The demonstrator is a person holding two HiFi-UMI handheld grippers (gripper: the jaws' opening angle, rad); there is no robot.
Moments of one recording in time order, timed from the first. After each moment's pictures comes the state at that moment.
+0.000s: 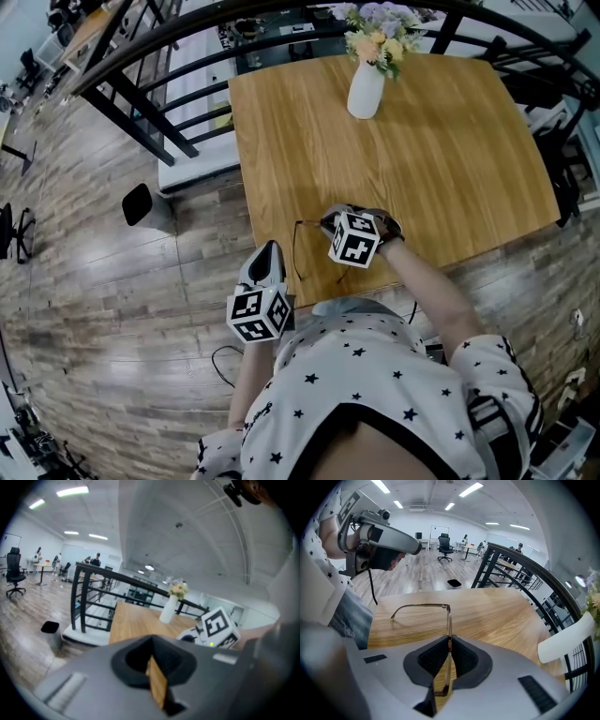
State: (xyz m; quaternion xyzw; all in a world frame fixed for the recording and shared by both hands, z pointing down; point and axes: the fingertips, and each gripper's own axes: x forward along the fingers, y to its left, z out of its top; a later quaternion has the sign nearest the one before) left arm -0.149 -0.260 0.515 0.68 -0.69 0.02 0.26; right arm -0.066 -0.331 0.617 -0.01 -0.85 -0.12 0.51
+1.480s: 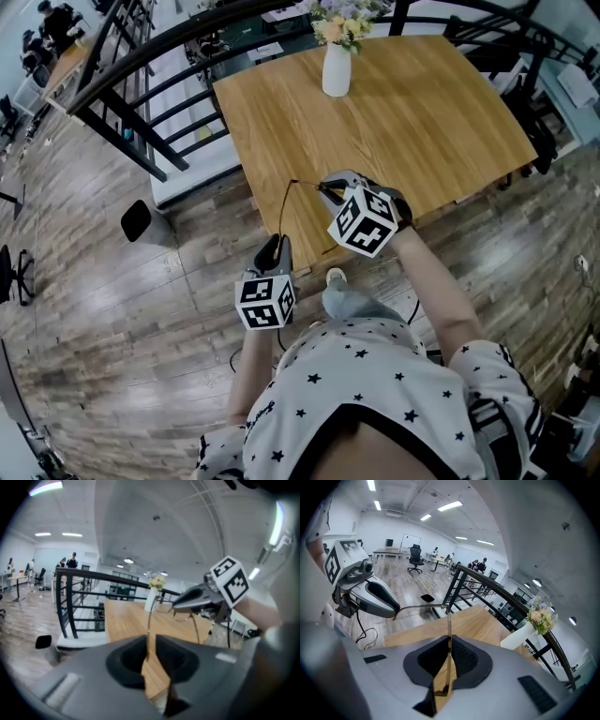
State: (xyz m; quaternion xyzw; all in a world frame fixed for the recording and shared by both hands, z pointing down) left arm -0.130 -0.173 0.504 0.76 -0.60 0.10 0.23; right arm -0.061 -0.265 0.473 0.20 -0.87 -0.13 0.42
